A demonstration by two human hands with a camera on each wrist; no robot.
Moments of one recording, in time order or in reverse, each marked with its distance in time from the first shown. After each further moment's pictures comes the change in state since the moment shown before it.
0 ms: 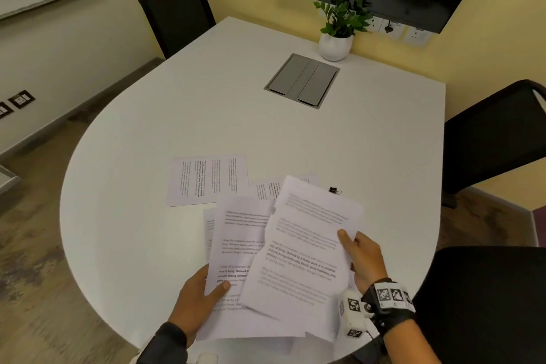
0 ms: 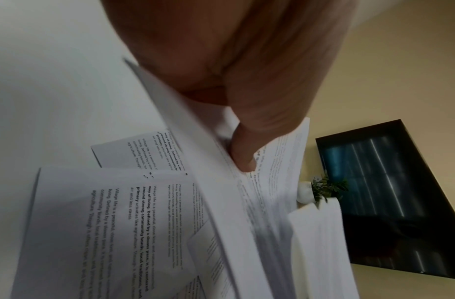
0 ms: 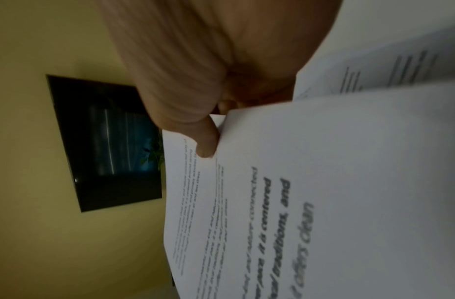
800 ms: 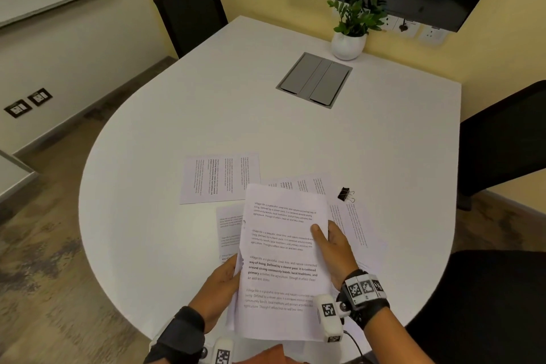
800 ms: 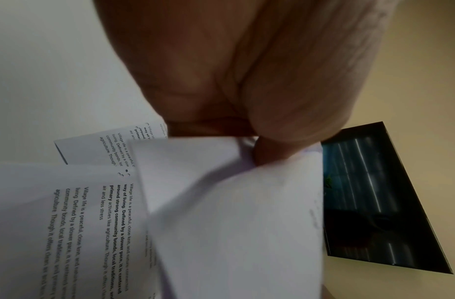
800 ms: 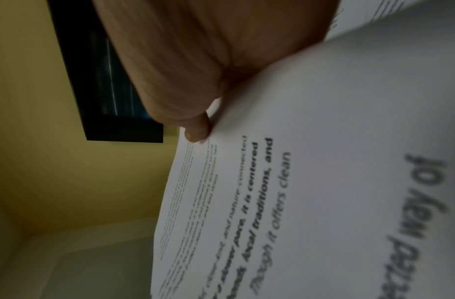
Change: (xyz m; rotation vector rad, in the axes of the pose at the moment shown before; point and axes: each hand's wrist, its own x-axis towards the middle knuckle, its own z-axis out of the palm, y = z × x) left_hand -0.002 0.035 0.002 -0.065 -0.267 -0.009; right_hand -0.023 0.001 0.088 -0.098 -0.218 -0.085
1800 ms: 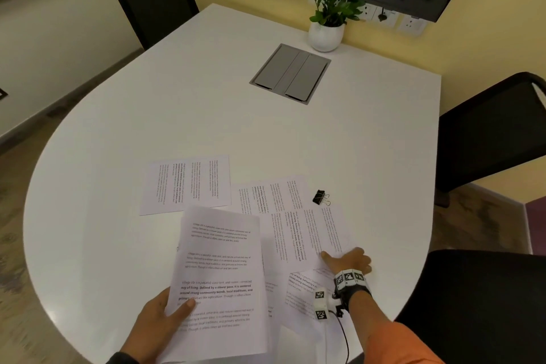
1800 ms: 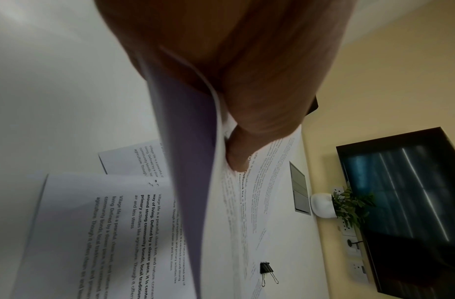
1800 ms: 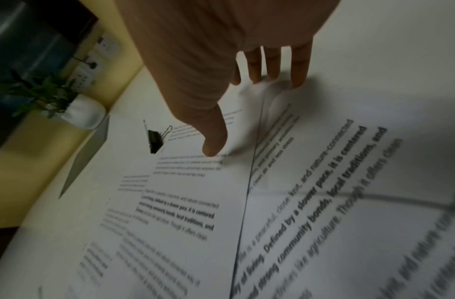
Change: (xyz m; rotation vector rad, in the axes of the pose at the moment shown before) left_hand 0.022 -0.034 -0.019 0.257 0.362 -0.106; right_hand 0.122 0.095 -0.129 -0.787 0.484 0.544
